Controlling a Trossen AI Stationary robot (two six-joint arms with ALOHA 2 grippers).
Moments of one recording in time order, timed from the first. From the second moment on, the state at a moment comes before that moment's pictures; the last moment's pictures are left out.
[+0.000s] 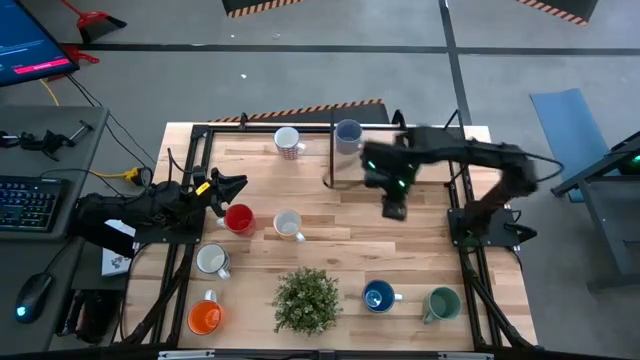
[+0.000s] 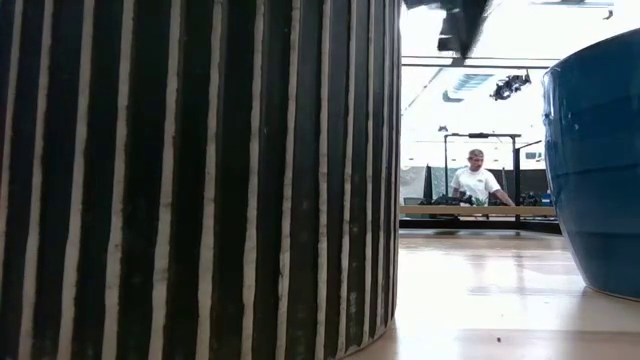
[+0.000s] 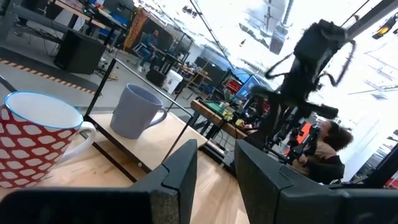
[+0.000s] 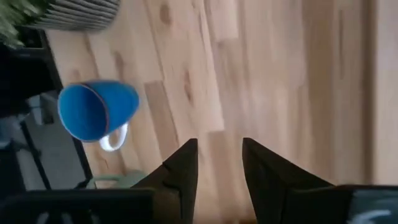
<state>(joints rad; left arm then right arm) -0.02 0.01 0.01 0.16 -0.43 -0.50 -0.11 1.57 1.66 -1.50 -0.26 0.12</state>
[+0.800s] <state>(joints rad) -0.02 0.01 0.01 0.15 -0.43 -0.52 0.65 1.17 1.11 -1.14 -0.11 1.14</state>
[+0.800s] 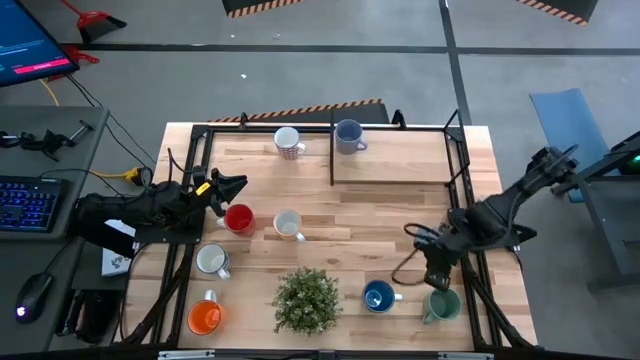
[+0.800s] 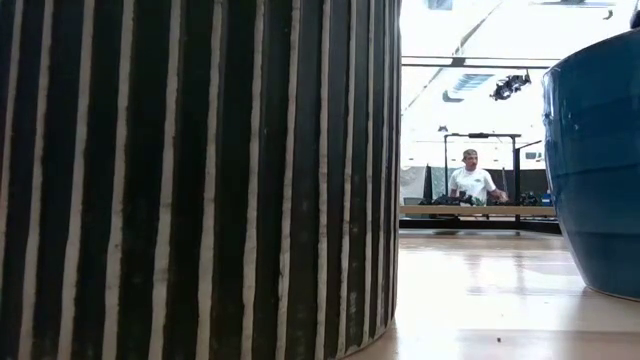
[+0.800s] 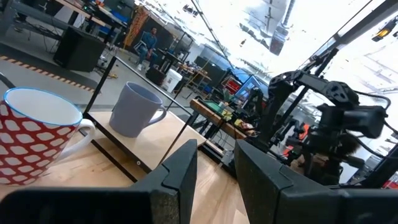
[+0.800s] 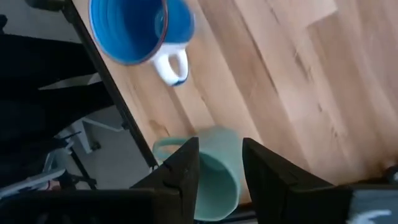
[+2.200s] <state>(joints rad) -0.02 0.01 0.01 0.15 -0.43 -0.52 0.94 1.68 1.11 -1.15 -0.03 1.10</state>
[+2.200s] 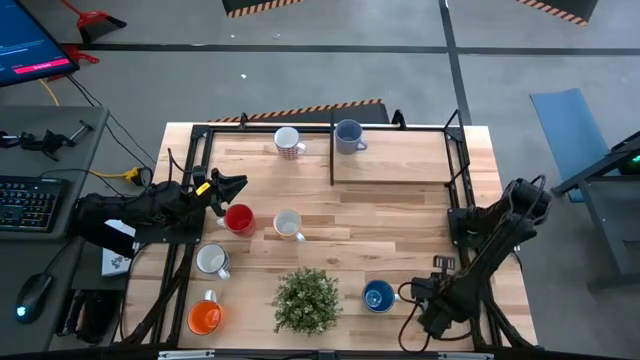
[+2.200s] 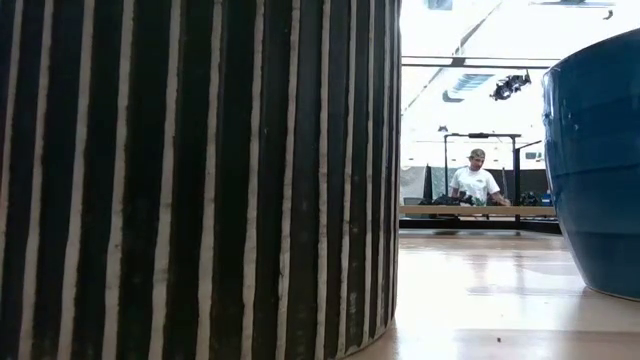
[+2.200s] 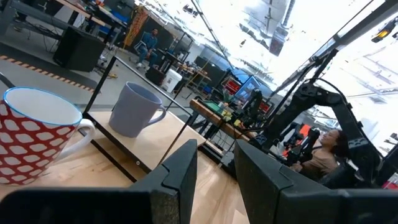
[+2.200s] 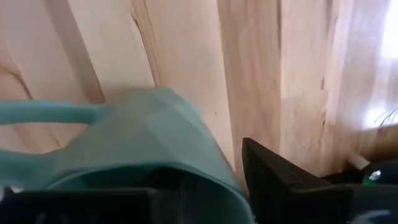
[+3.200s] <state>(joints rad) -0.02 0.01 0.01 0.15 -0.43 -0.52 0.88 1.41 1.06 -1.57 0.54 2.03</state>
